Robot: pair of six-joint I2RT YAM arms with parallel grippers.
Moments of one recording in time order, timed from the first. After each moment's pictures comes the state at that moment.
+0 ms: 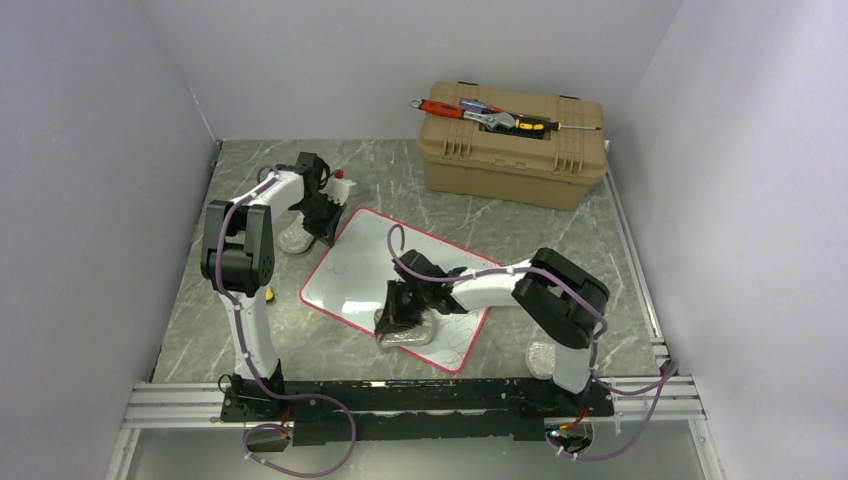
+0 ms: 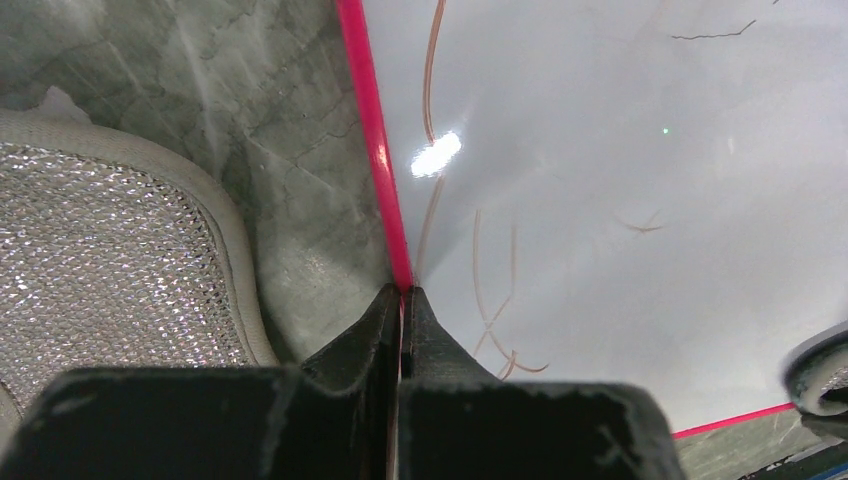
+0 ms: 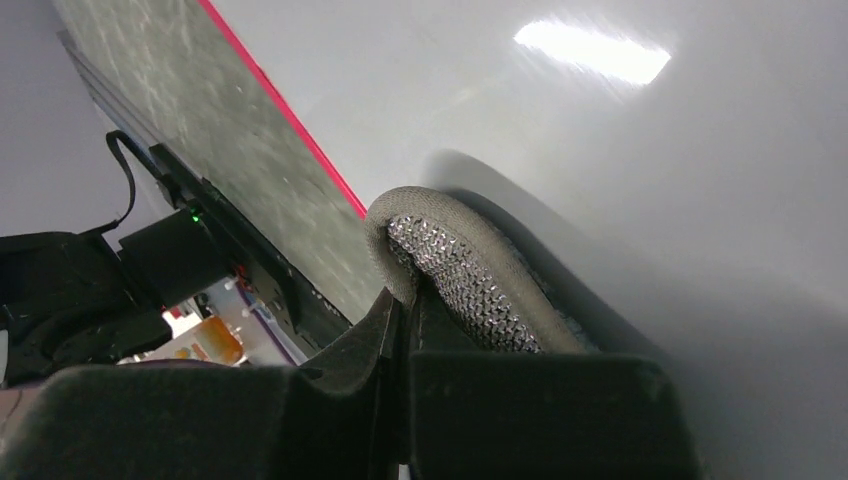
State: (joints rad) left arm -0.14 2.07 1.51 -0.82 0.28 0.39; right arm 0.97 1.82 0.88 0.05 -0.38 1.04
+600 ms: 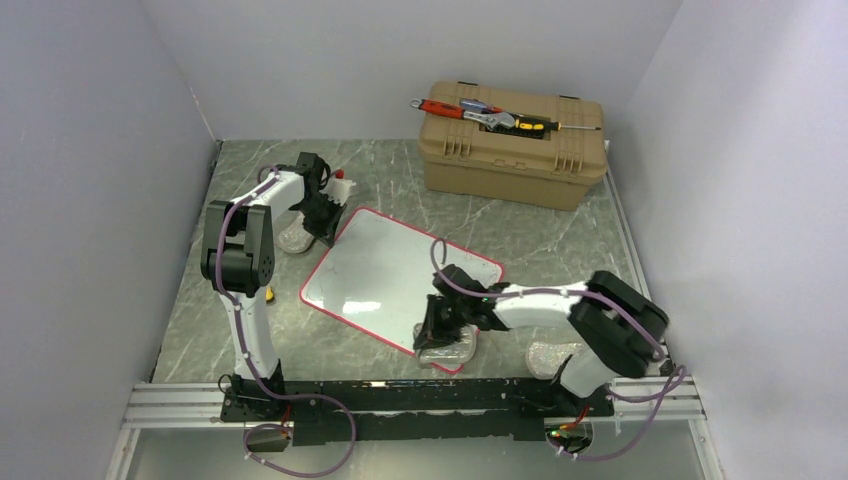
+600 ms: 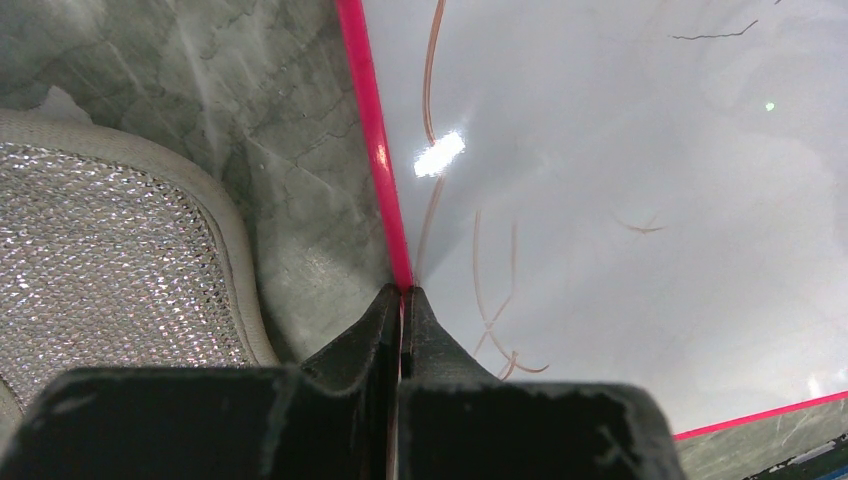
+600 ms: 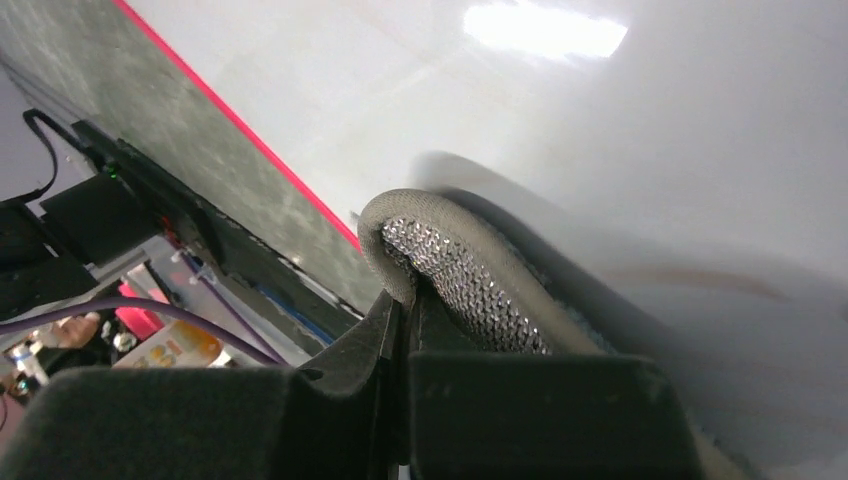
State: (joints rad) left arm -0.14 2.06 1.51 -0.82 0.27 0.39; right arm 0.92 1.50 0.57 -0.05 -0.30 1.05
